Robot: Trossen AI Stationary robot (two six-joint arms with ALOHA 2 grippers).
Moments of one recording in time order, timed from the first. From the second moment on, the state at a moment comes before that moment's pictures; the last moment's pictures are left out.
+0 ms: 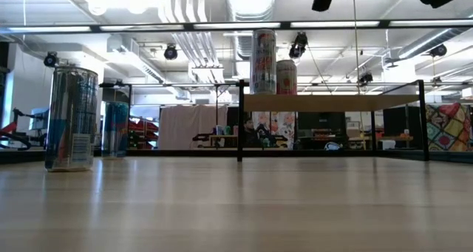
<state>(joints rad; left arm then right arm) 0.03 1.48 1.10 0.65 0.15 -0.47 0.24 1.20 0.62 1.07 0.33 0.44</state>
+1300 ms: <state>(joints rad) 0.06 1.51 1.37 0.14 0.30 -0.27 0.22 1.19 0.61 1.19 0.31 0.35</state>
